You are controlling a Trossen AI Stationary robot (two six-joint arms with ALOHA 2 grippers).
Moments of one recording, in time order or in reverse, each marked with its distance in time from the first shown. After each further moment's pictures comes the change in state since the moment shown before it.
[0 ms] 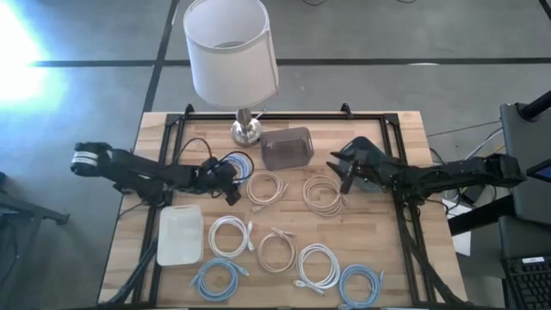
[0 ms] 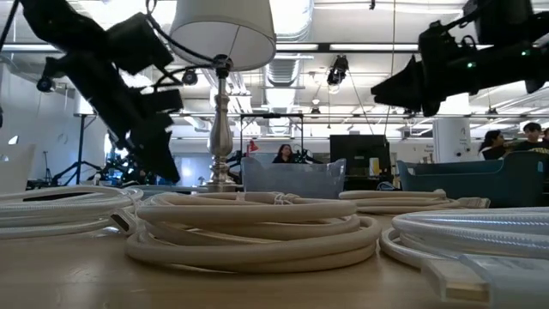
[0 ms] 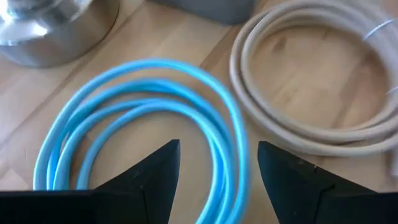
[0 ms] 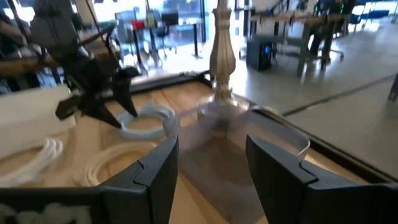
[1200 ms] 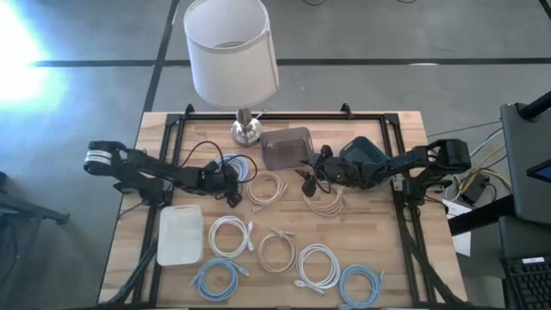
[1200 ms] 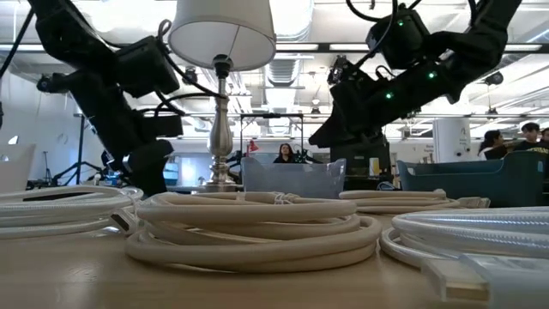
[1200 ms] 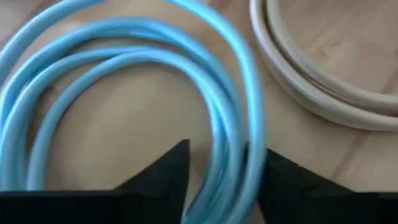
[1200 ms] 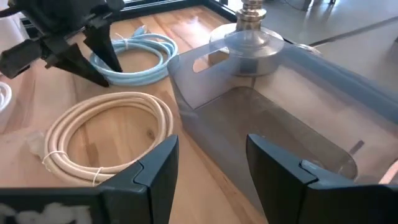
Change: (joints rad) left arm 0.015 0.156 -0.006 0.020 0.061 -0.087; right arm 0.001 0.657 0.377 -0.034 -0.003 0.070
